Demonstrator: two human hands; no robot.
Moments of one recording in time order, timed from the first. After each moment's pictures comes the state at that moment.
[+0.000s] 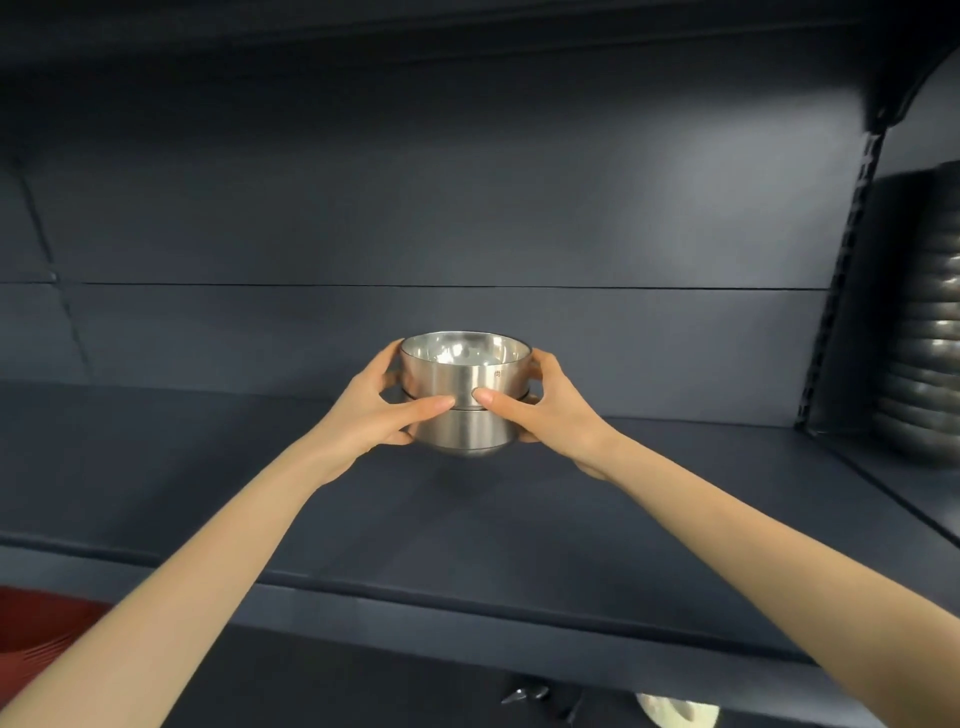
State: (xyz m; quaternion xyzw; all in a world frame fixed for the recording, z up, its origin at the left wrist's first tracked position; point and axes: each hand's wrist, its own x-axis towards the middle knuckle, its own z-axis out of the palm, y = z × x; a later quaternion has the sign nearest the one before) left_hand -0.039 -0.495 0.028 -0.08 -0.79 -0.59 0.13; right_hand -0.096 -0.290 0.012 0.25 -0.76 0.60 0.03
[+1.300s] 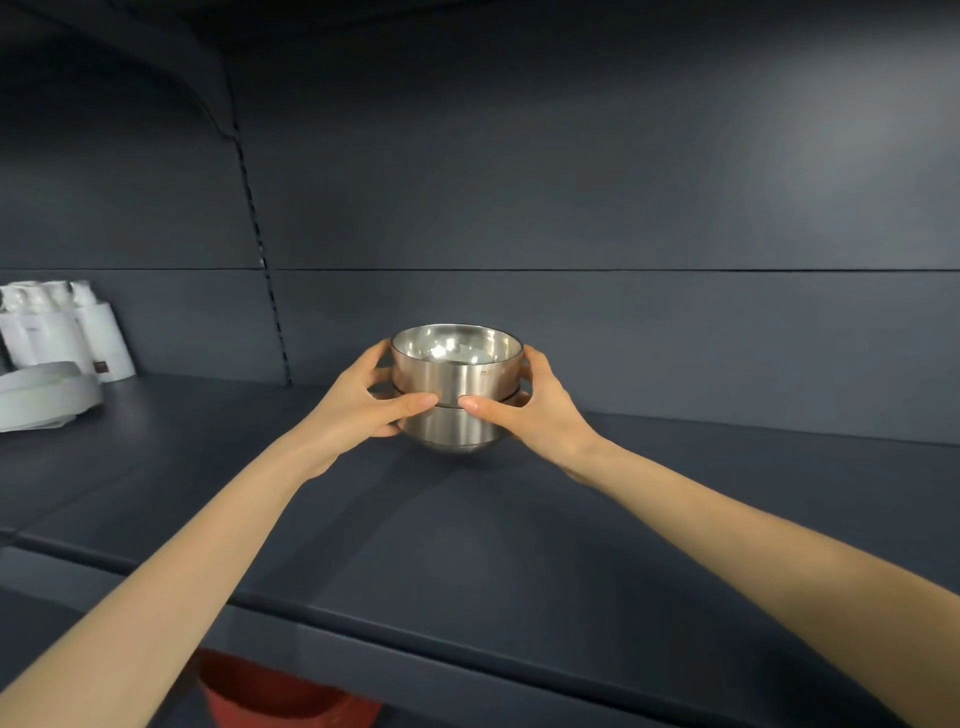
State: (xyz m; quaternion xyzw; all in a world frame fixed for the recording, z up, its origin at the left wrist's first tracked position) left_hand -0.087 -0.897 0.013 -0.02 -0.82 -0.56 0.15; right_hand -0.150 -0.692 -0.008 0.28 -0.75 0.61 0.00
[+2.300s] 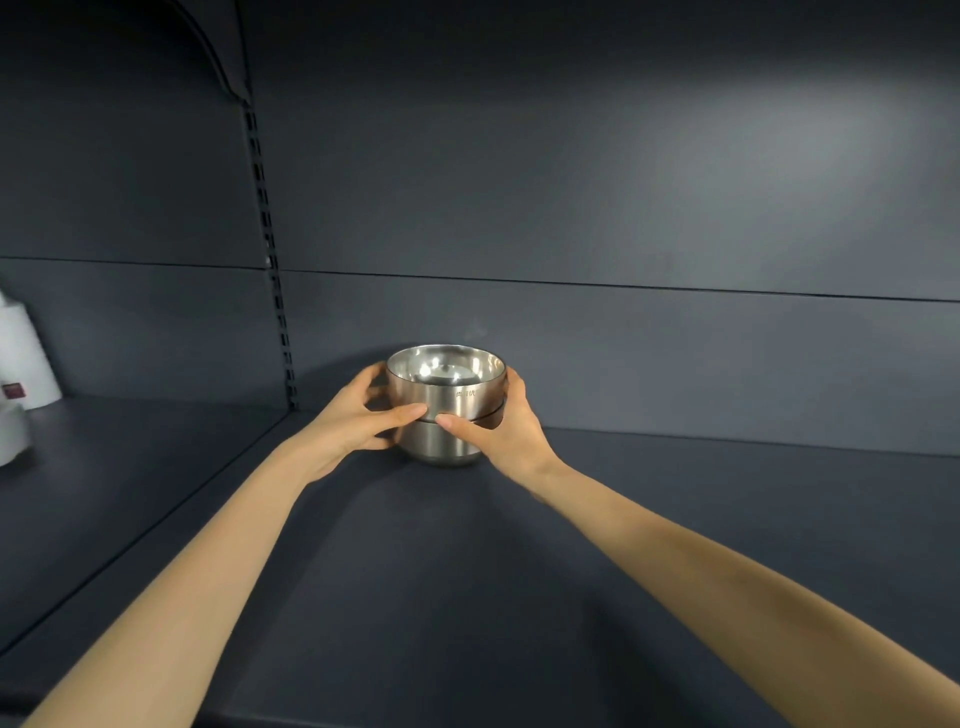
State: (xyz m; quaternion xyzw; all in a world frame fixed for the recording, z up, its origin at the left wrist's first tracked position) left_hand -0.172 -1.036 -0.005 -0.04 -0.79 -0.62 0.04; right_hand -0.198 -0.843 -0.030 0.18 -0.79 0.59 0.05
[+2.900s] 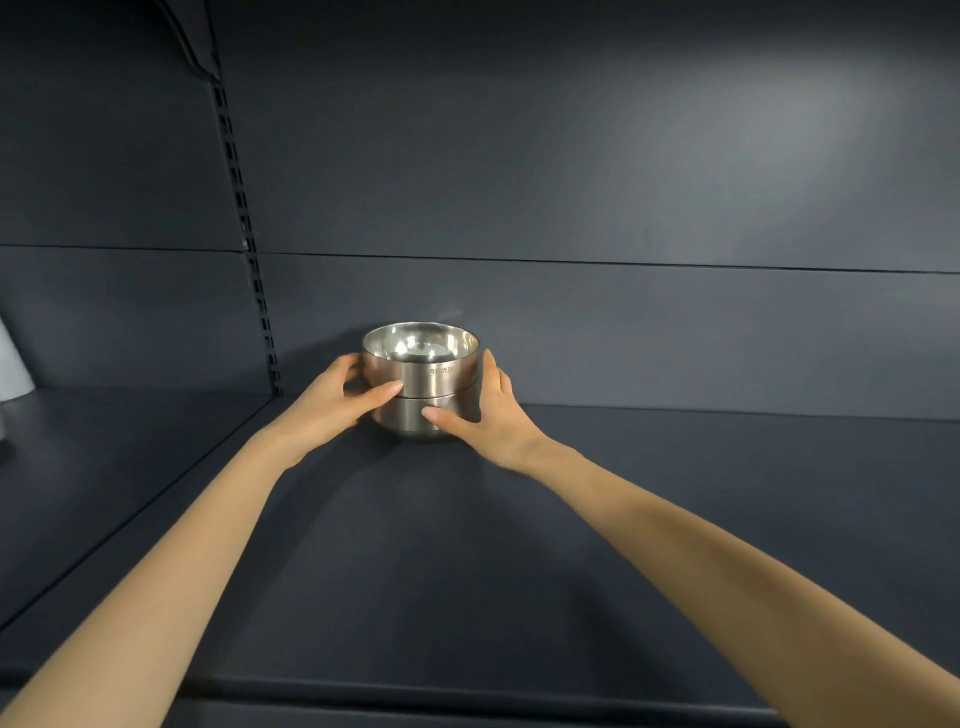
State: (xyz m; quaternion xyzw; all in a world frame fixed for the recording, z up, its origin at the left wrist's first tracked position) left_hand -0.158 -1.038 -0.004 -0.04 -0.86 -0.51 0.08; right_hand -0.177 -0.834 -0.022 0.19 -0.87 0.44 0.02
